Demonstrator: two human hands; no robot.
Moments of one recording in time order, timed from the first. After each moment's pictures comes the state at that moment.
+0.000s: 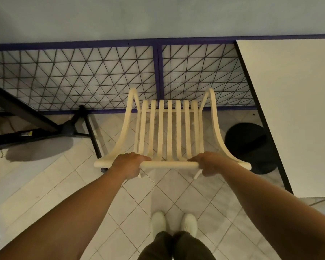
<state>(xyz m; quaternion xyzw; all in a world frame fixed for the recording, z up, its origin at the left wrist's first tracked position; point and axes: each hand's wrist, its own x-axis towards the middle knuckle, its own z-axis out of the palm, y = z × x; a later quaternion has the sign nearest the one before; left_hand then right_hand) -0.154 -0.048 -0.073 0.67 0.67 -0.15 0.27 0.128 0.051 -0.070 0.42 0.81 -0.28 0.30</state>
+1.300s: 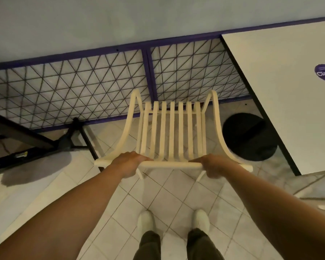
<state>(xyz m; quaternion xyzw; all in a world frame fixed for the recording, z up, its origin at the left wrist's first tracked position) -0.193 -0.035 -0.065 0.72 0.60 -0.20 0.29 0.111 0.002 -0.064 0.53 0.74 -0.34 0.23</state>
